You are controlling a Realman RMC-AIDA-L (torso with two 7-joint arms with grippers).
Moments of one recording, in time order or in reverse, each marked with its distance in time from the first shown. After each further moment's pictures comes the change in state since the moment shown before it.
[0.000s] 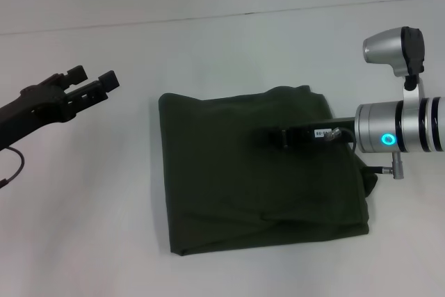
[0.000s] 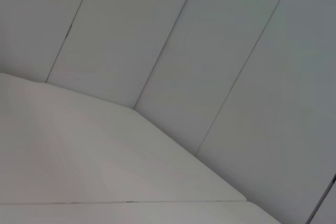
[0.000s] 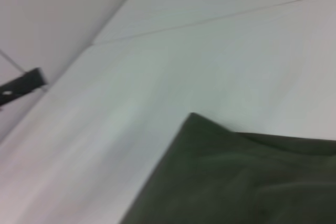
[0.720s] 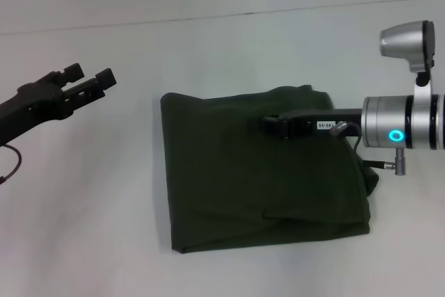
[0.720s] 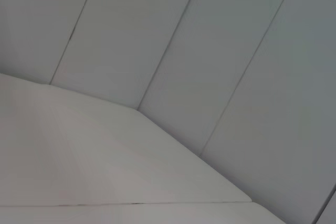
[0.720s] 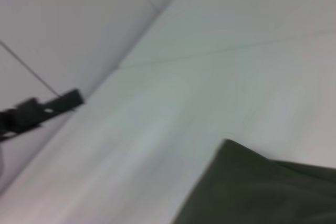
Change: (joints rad) left arm -0.004 0.005 -0.002 0.000 0.000 -0.012 0.000; right arm -0.024 -0.005 0.008 -0.014 0.100 -0.090 -0.096
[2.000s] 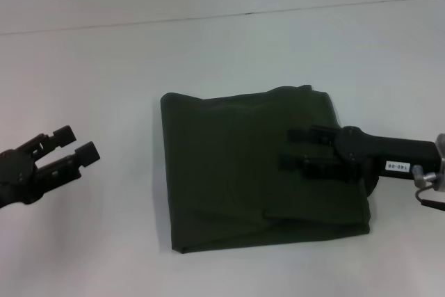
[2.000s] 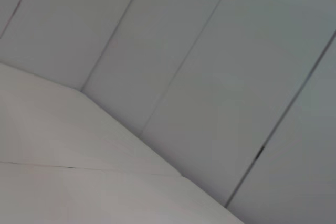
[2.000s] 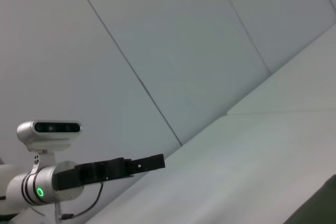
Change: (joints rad) left arm 0.162 0.036 -0.028 0.001 0.026 0.329 0.030; right arm -0.171 -0.028 0.193 -0.023 0.005 -0.442 -0.314
